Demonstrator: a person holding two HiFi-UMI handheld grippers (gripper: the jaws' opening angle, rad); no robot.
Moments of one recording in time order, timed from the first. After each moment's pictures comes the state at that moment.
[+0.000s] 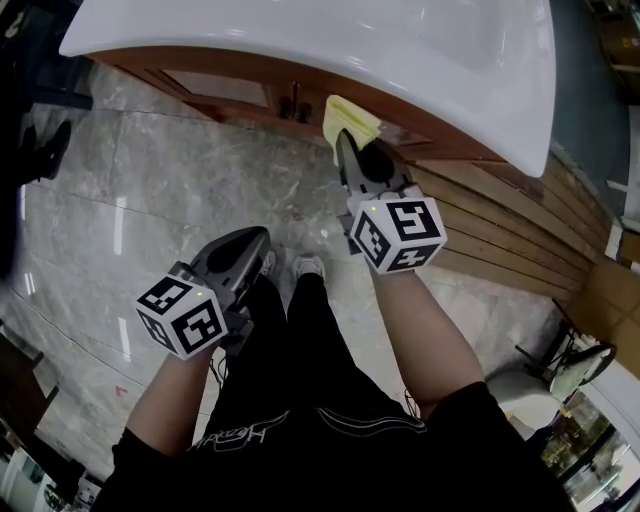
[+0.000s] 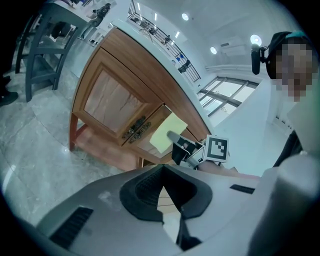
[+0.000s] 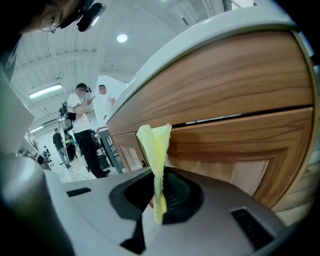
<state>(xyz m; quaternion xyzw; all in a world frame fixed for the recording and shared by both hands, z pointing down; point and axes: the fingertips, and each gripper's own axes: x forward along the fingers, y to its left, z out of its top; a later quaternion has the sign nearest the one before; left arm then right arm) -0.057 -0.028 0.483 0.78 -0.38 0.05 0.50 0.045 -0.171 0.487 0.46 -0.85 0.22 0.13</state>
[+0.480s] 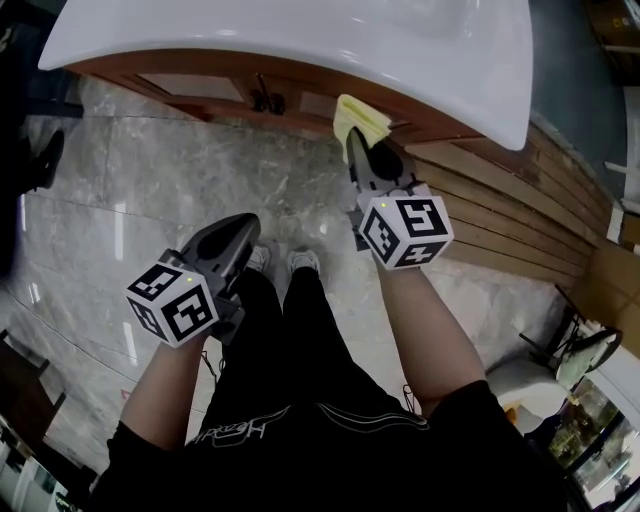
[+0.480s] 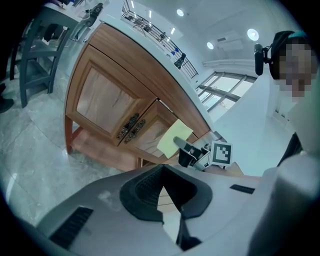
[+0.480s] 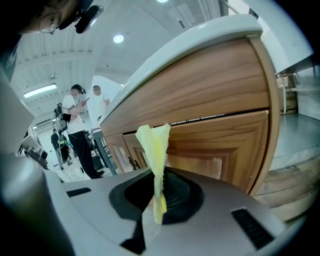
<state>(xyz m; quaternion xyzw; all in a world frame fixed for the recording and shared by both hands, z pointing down) -0.036 -0.037 0.485 0.79 -0.37 0.07 0.49 0.104 -0.160 0.491 0.49 -0.83 0.22 0.12</state>
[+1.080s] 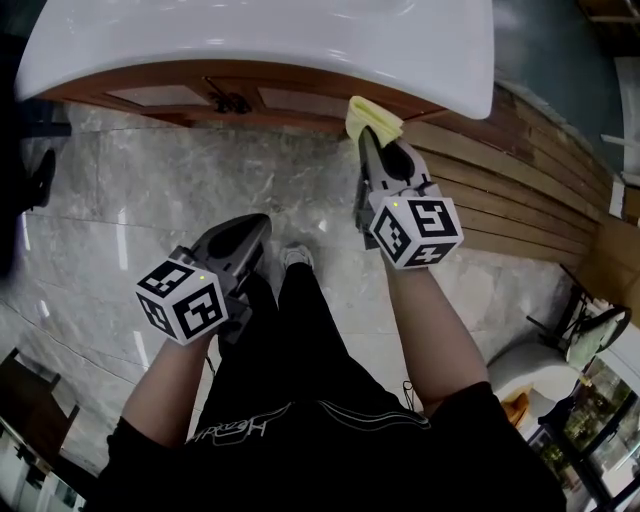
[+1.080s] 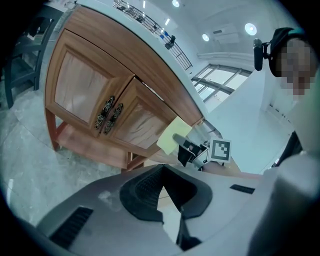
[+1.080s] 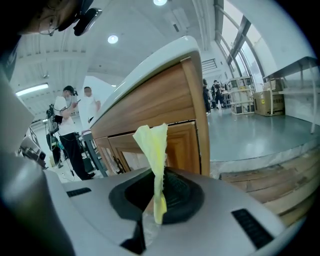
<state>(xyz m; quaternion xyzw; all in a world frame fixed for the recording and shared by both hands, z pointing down) 0.028 -0.028 0.486 0.81 -0.32 0.10 0.49 0.180 -0.145 0.488 0.54 -0.80 0.22 0.12</state>
